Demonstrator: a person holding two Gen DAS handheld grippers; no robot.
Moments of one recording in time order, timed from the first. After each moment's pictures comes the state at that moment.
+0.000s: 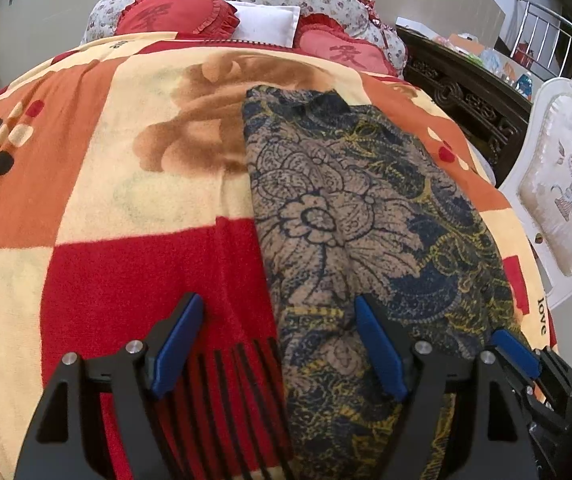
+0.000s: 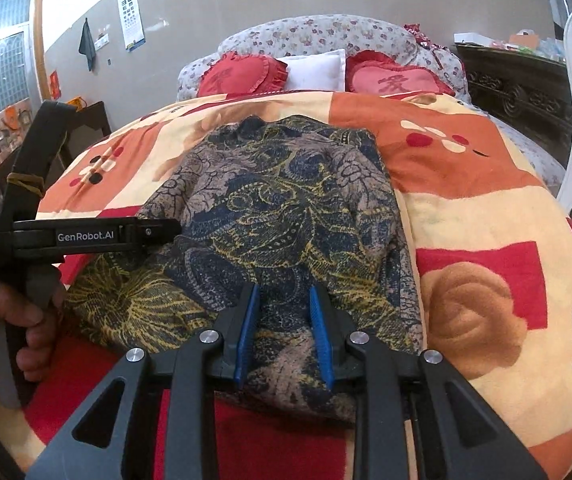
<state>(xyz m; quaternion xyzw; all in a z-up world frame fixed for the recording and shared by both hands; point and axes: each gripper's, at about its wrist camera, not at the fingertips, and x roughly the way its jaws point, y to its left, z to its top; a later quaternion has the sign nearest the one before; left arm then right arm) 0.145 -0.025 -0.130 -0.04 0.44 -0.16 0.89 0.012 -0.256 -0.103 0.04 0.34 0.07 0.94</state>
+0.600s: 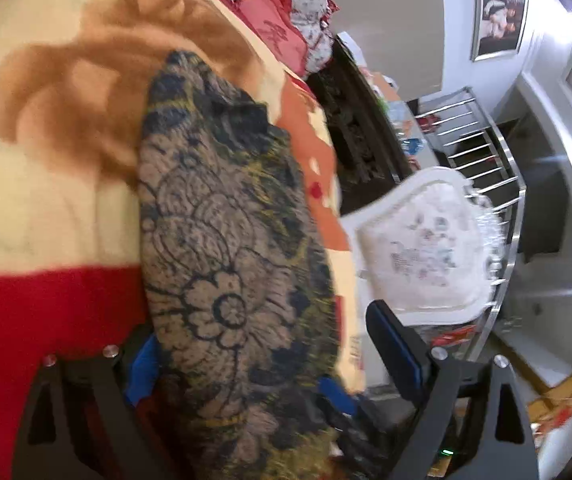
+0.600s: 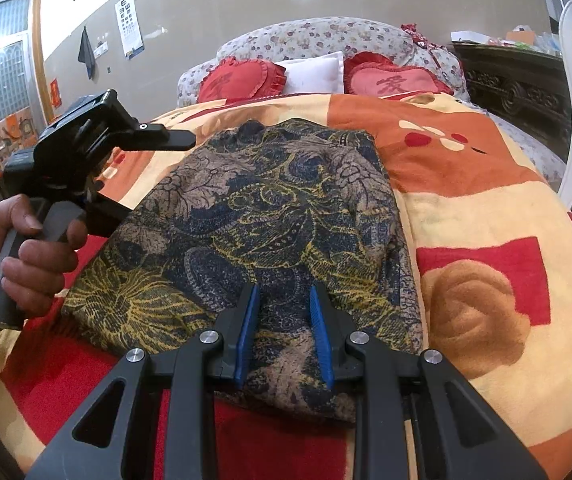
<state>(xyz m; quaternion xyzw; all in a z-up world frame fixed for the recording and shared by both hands) 0.220 -0.005 -0.136 -0.32 0.50 -0.41 0.69 0.006 -0.262 -0.101 0.06 0.33 0.08 0.94</state>
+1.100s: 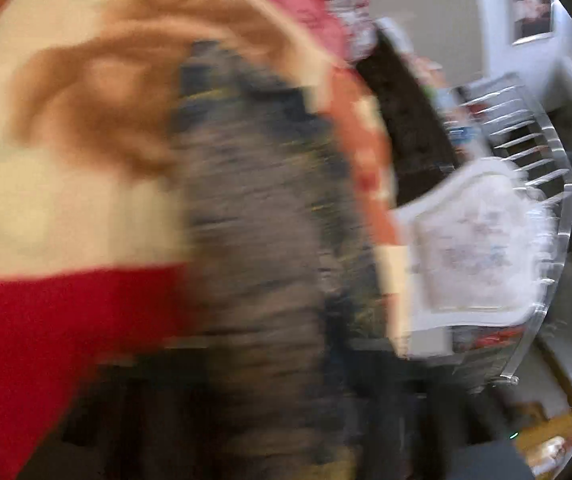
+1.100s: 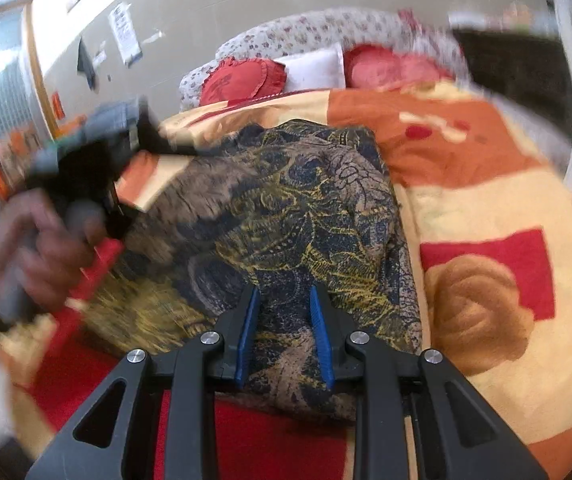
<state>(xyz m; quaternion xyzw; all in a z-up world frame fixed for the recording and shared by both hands) 0.228 -0.019 -0.140 -0.26 0.55 -0.32 0.73 0.012 -0.300 -0.080 0.15 0.34 0.12 0.92</state>
